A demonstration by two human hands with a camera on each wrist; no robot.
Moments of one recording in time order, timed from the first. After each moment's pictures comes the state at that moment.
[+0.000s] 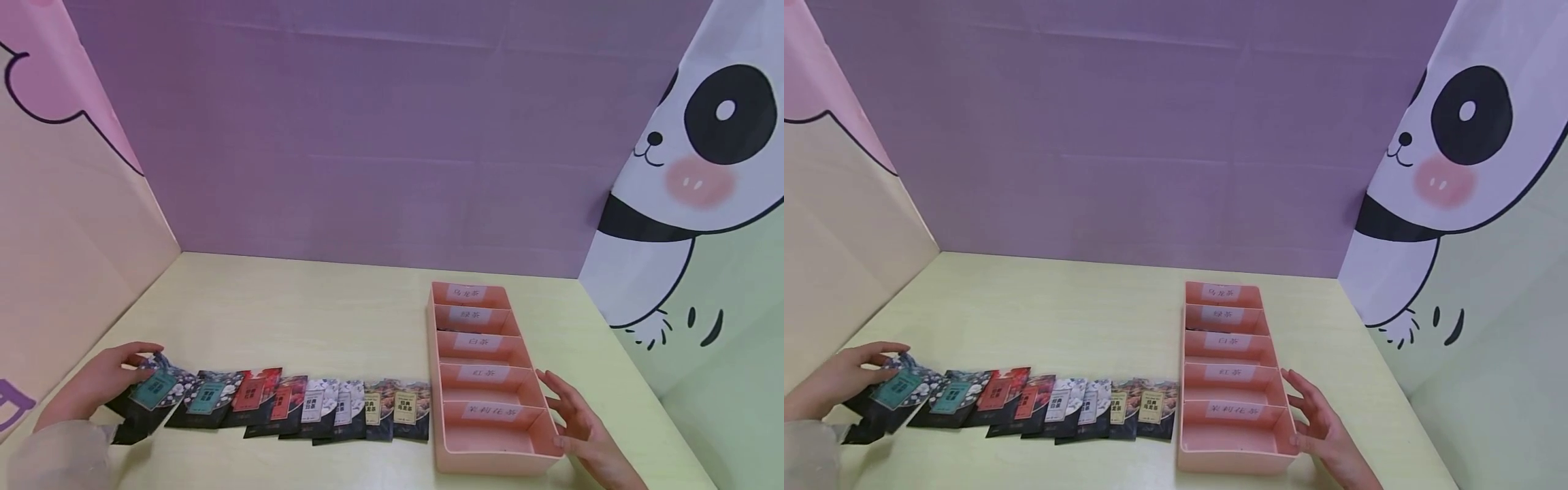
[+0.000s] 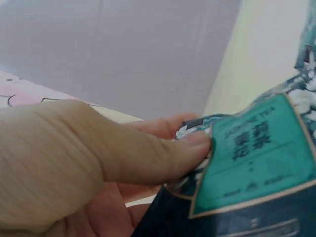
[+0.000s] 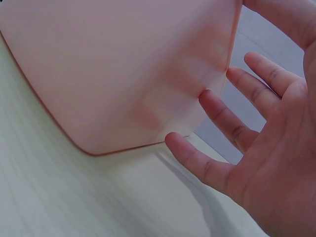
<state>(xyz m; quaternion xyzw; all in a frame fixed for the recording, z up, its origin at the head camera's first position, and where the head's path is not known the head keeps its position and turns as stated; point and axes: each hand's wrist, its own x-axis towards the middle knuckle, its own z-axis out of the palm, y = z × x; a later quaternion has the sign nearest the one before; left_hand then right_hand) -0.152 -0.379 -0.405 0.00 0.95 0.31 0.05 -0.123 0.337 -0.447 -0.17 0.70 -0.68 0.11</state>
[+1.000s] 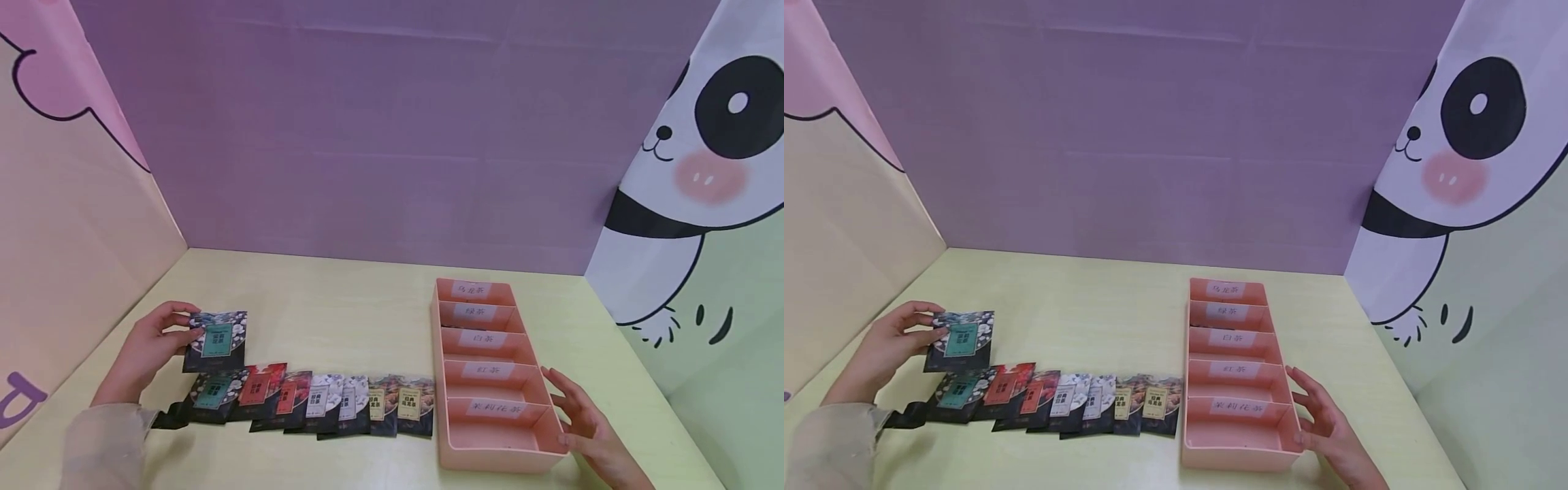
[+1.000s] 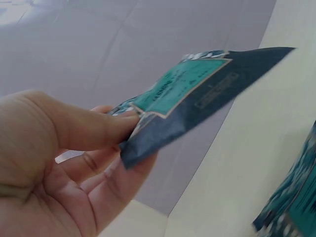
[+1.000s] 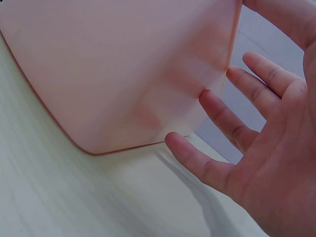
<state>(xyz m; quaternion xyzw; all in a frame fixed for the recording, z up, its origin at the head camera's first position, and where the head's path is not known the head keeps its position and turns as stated) -0.161 -0.313 -0.387 -0.02 0.89 0.45 -0.10 -0.121 0.334 -0.445 -0.16 0.72 -0.67 0.10</state>
